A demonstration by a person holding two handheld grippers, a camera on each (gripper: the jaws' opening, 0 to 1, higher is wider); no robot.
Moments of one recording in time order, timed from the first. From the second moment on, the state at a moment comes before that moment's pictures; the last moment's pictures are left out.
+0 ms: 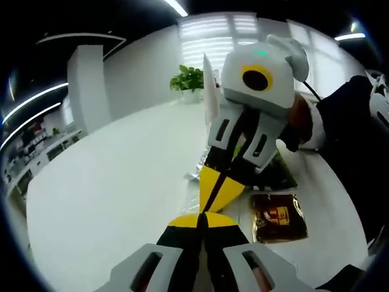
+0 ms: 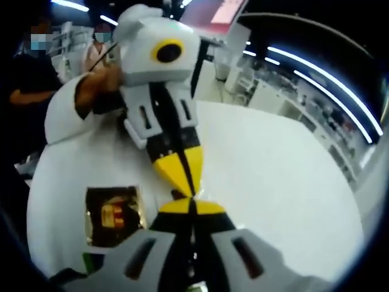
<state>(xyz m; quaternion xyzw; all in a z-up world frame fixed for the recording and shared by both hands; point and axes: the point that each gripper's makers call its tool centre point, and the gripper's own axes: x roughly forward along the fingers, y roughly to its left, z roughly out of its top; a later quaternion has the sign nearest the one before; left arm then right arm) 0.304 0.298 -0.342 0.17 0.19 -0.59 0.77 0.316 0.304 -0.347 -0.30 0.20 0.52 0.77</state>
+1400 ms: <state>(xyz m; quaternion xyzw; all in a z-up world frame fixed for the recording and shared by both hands) 0.298 0.296 -0.268 0.01 0.14 -0.50 0.86 0.265 0.242 -0.225 -0.24 0.07 0.45 0.86</state>
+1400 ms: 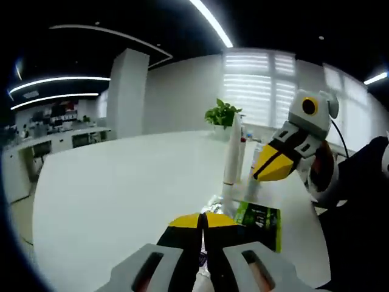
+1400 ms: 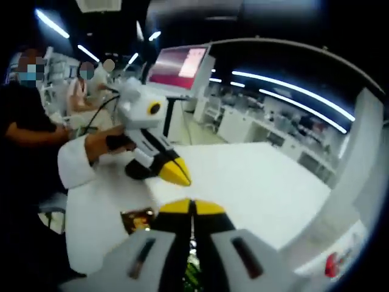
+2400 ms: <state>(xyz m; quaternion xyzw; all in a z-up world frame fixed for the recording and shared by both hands) 0.251 0.339 -0.249 -0.10 0.08 -0.33 0.94 0.206 0.103 -0.180 -0.11 -0.03 0.35 0.93</state>
